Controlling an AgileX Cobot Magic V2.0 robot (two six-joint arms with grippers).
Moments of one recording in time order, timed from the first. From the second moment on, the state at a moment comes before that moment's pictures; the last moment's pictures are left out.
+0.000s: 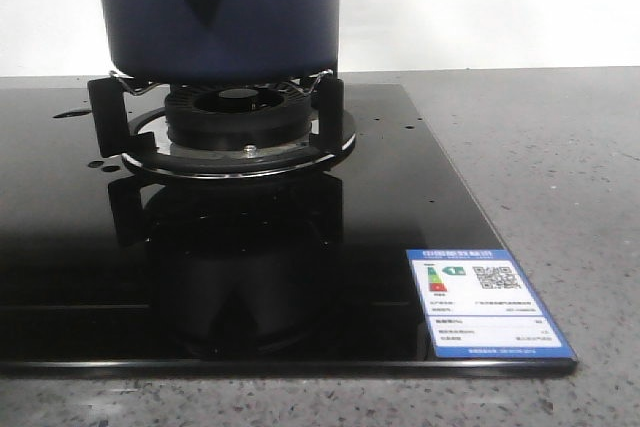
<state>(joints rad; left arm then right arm) -0.10 1.00 -1.09 -0.55 0.19 0.55 0.49 1.65 -1.38 0.40 -0.08 -0.42</state>
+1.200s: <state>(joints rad) -0.10 1.00 -1.09 -0.57 0.19 0.55 0.61 1.61 -1.14 0.24 -0.93 -0.42</state>
